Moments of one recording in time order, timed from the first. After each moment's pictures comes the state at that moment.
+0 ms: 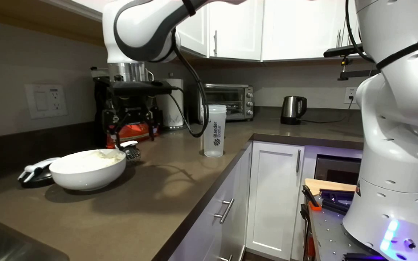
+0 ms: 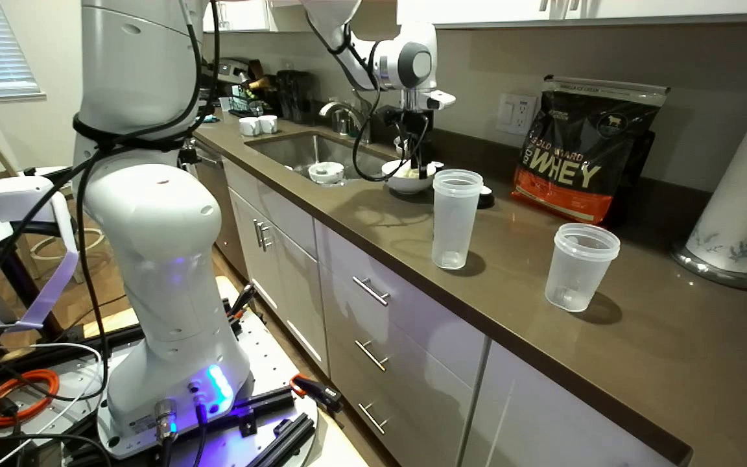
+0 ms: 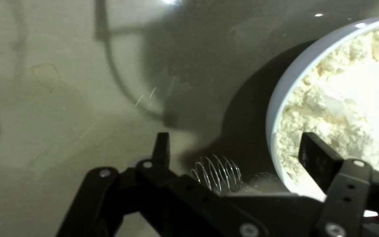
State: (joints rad) arm 0.17 0.32 0.03 -1.83 -0.10 2.18 0.82
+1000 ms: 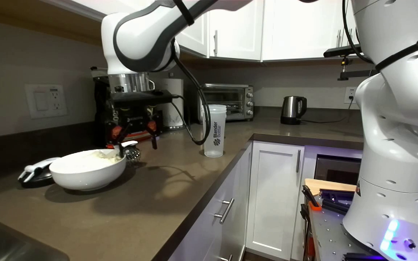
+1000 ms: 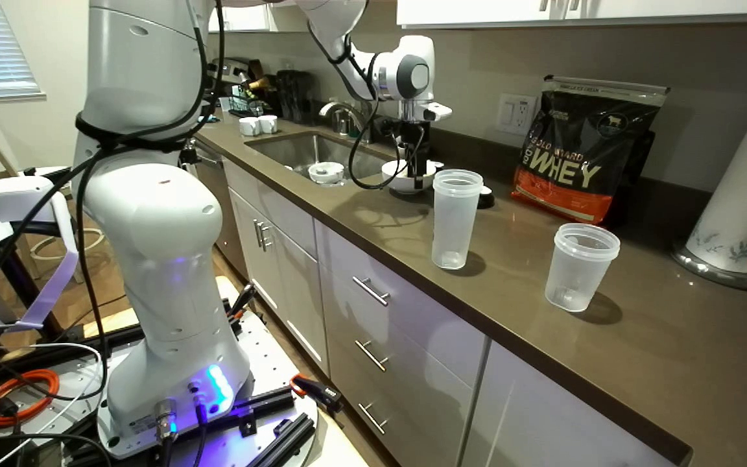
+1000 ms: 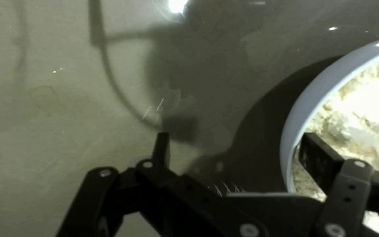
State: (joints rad) arm 0.19 0.36 0.02 -1.84 -0.10 2.18 0.85
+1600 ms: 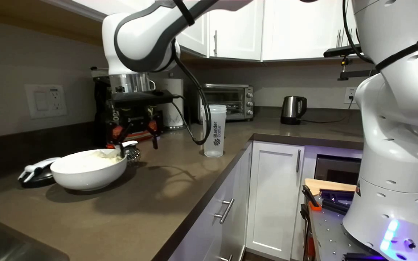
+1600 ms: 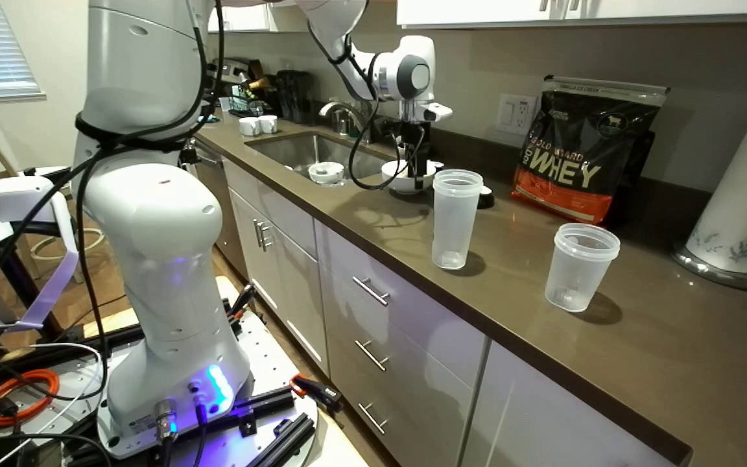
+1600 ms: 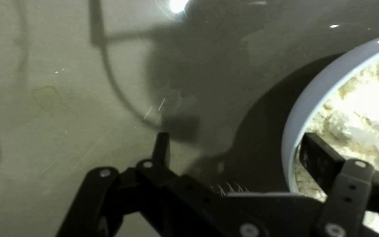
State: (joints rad) arm 0.19 0.35 0.02 -1.85 -0.10 2.18 0.85
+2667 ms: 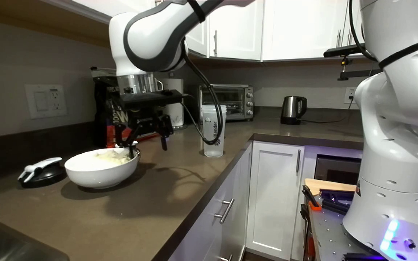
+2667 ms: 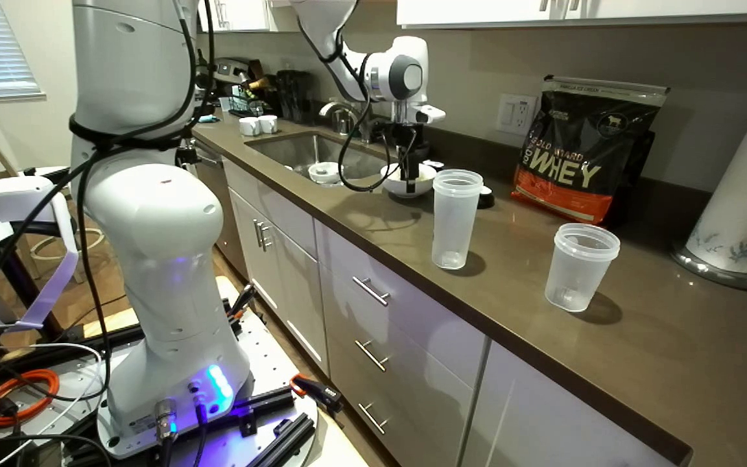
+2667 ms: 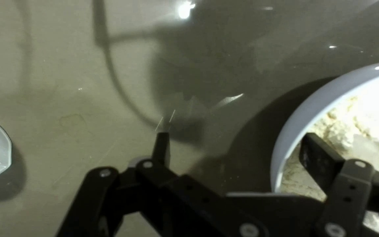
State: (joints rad) arm 0.20 0.29 0.01 -1.94 -0.10 2.18 0.88
